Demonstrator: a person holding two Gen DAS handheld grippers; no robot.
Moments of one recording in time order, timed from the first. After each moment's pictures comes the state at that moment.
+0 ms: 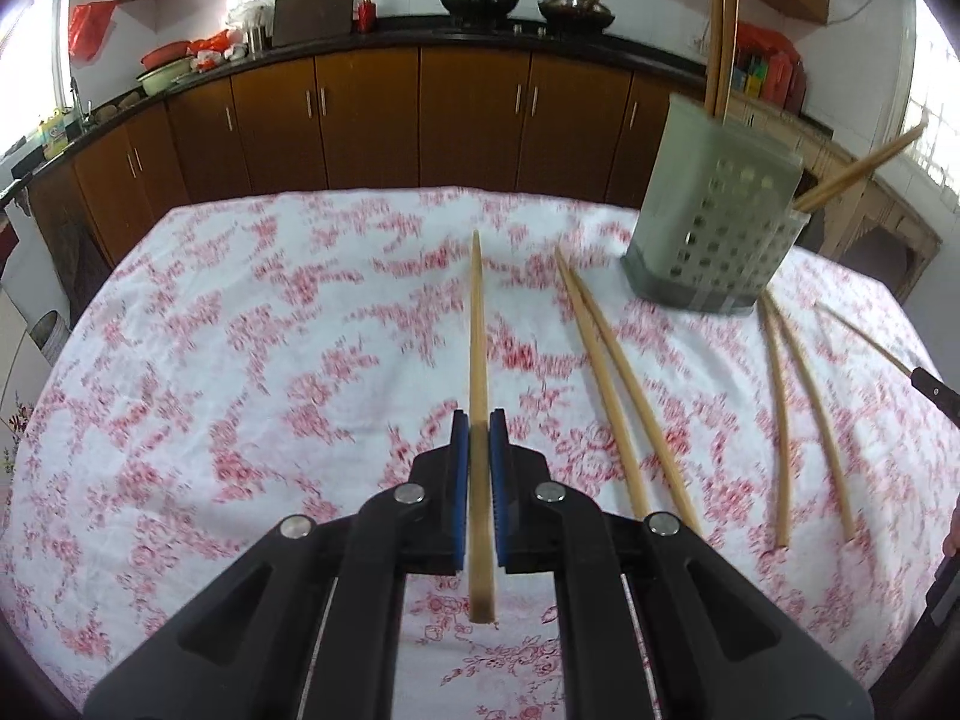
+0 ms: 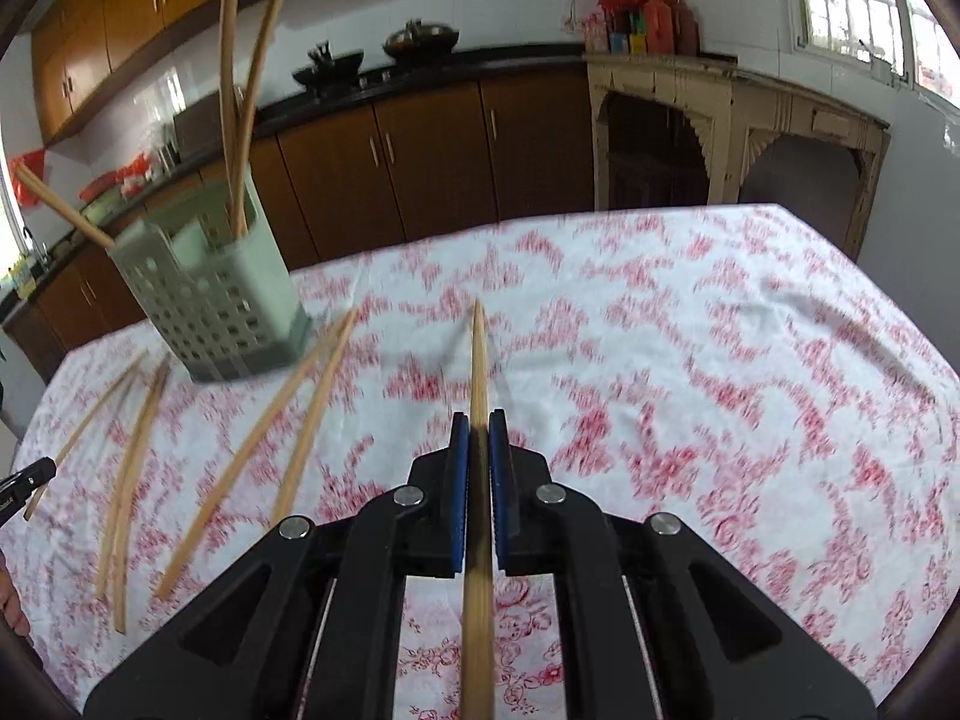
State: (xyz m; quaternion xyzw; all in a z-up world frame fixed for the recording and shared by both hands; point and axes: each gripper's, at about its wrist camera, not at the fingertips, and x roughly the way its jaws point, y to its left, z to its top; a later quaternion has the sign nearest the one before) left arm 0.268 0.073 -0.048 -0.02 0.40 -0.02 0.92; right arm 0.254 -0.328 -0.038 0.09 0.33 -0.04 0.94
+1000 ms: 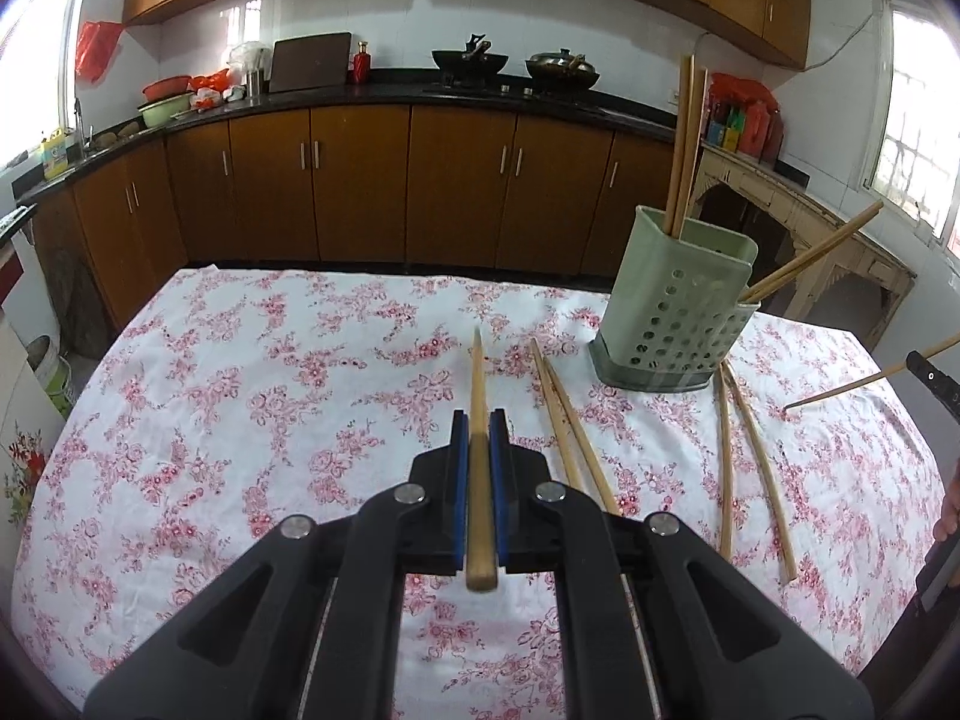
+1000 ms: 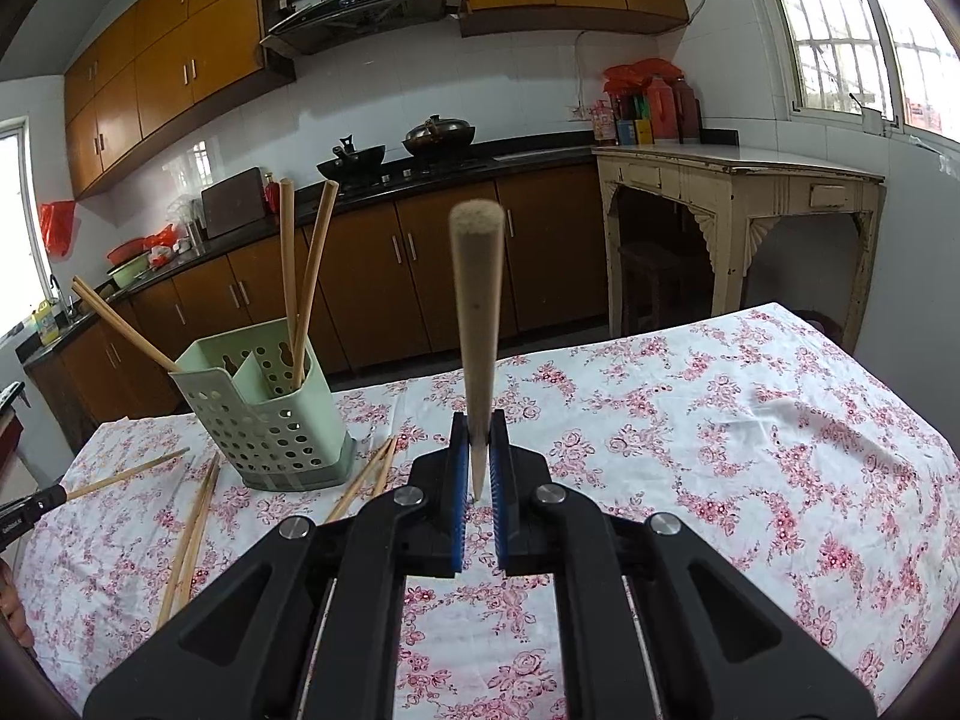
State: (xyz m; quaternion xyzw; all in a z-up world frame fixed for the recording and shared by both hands) left arm 0.257 0.080 0.004 -0.04 0.34 -0.04 0.94; right arm 0.243 -0.332 0.019 0.09 0.23 -0.02 0.97
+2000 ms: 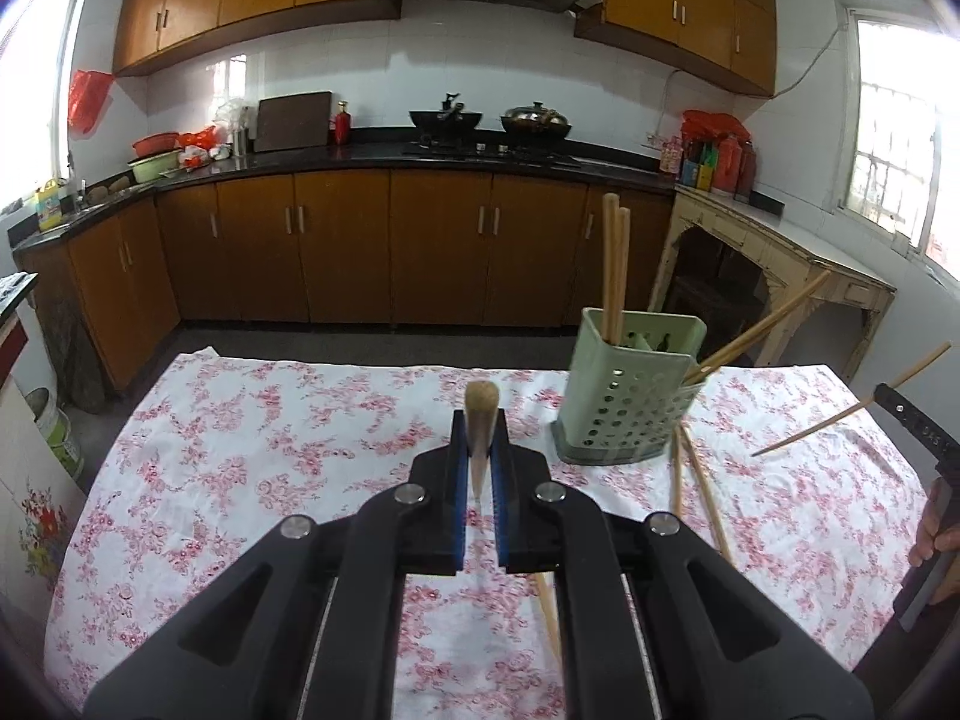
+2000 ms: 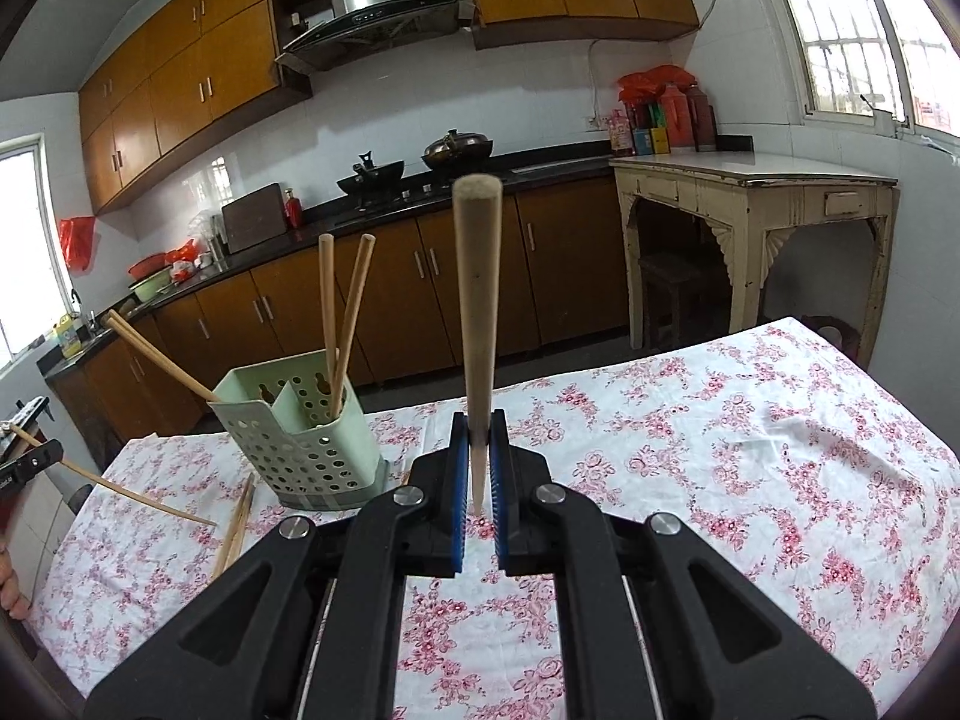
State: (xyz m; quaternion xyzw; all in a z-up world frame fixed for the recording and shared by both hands) left arm 0.249 0.061 0.070 -0.02 0.28 -0.06 0.96; right arm 0.236 -0.331 0.044 0.11 0.22 0.01 0.97
